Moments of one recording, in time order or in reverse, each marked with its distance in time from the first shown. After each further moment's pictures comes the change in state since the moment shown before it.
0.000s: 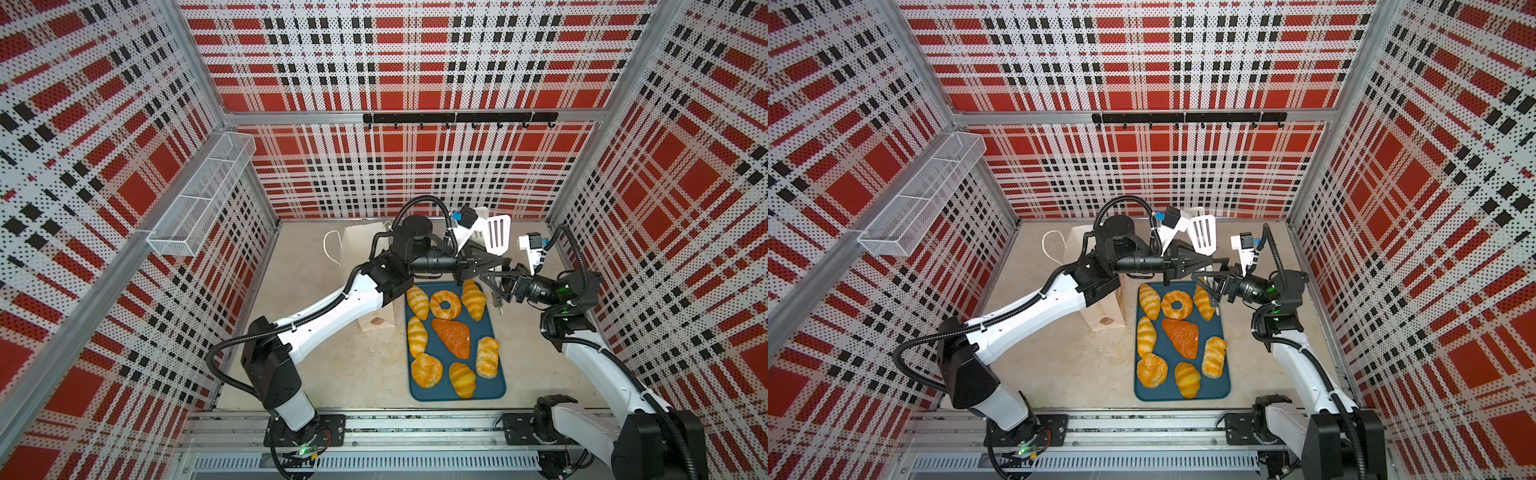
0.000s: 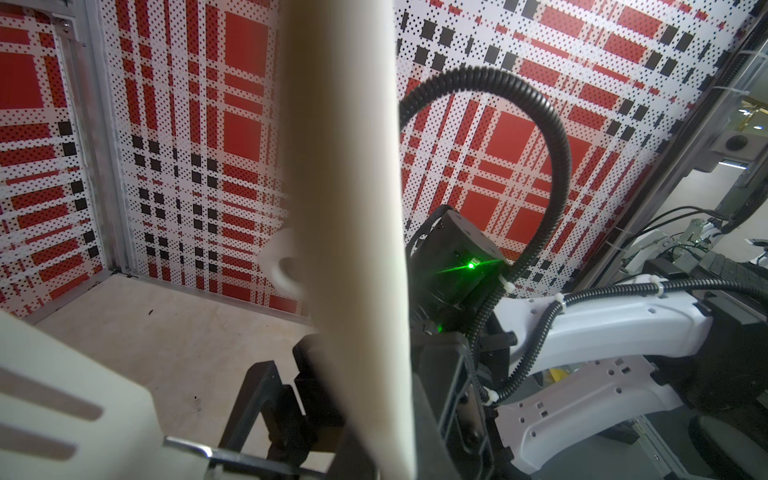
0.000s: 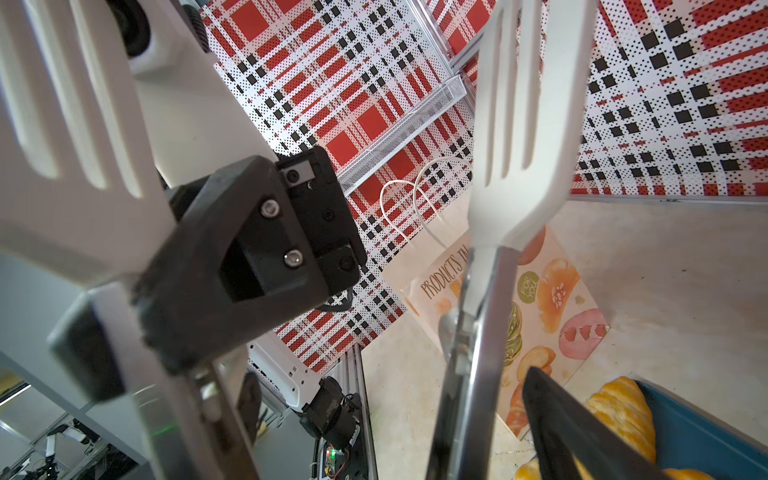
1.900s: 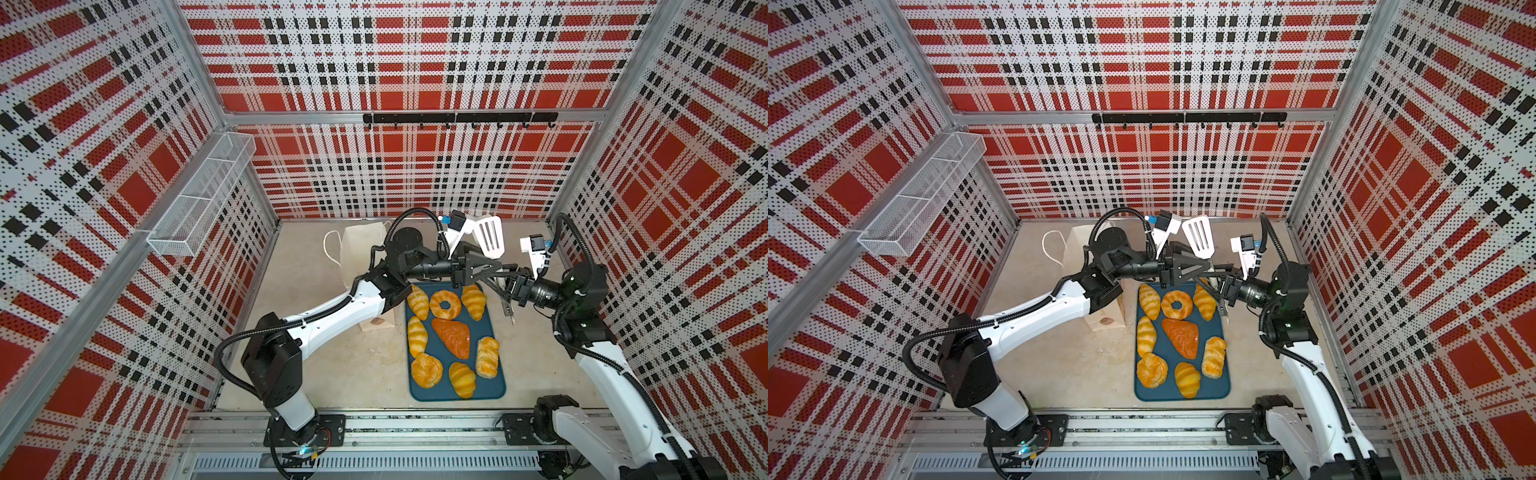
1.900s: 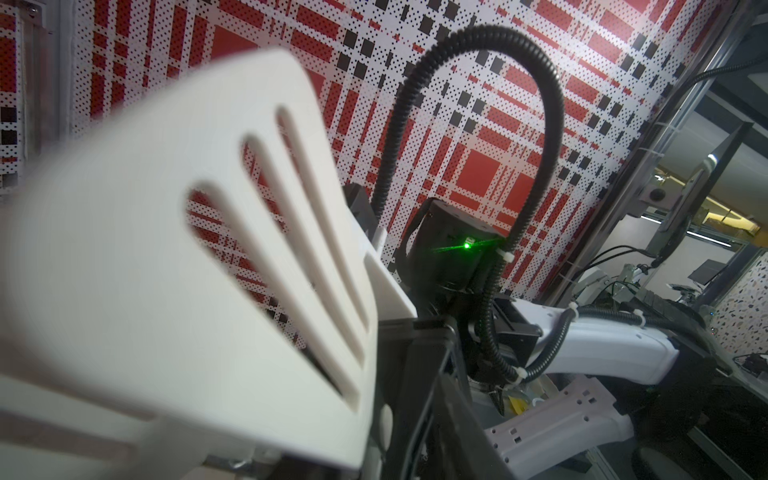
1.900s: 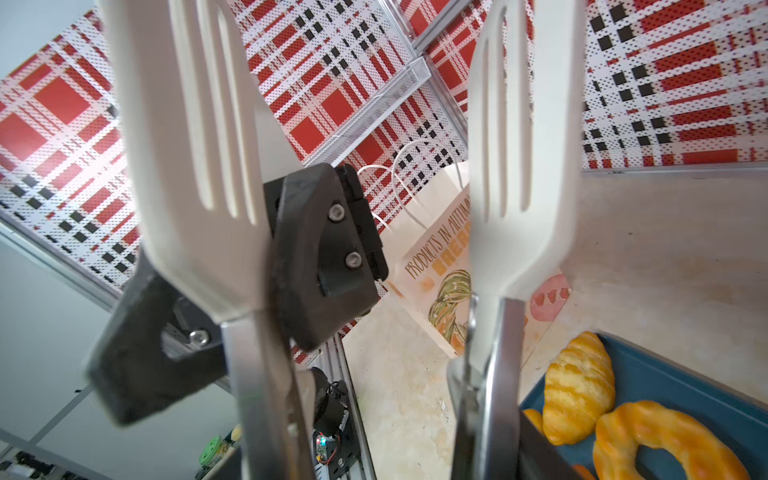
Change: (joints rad) left arm 0.039 0.002 -0.179 0.358 0.054 -0.229; right arm 0.004 -0.159 0.132 -0.663 0.084 -0.320
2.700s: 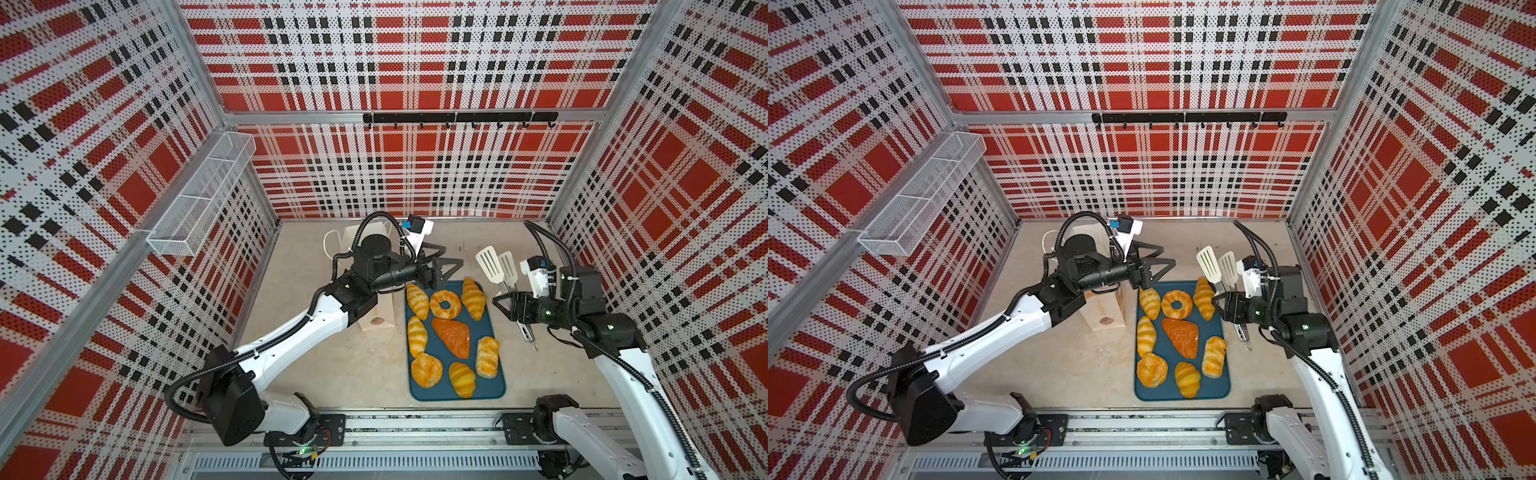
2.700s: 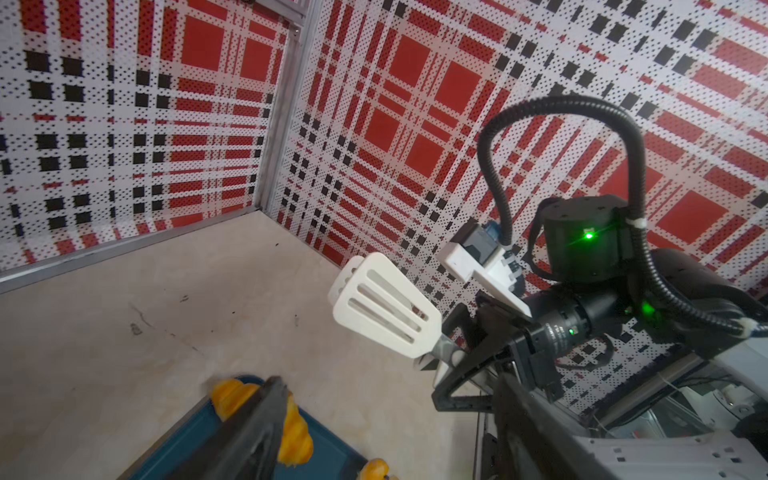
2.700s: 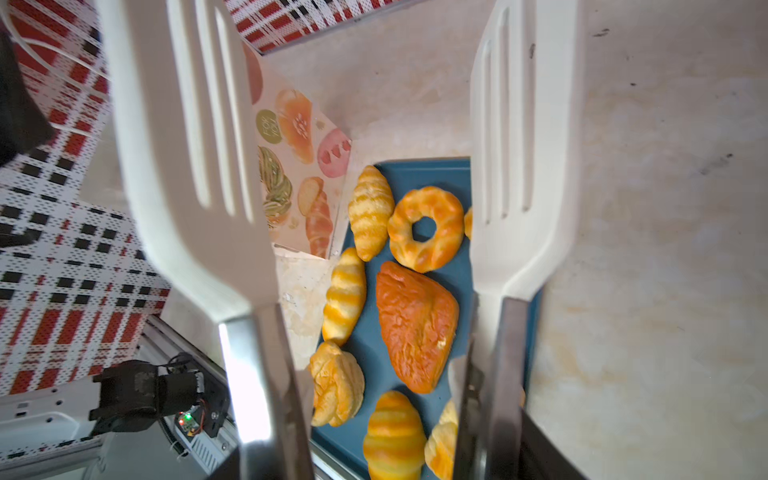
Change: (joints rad) left arm 0.093 -0.280 -0.196 -0.338 -0.323 0.132; right arm 0.084 -0.050 0.247 -1.069 0.637 -0.416
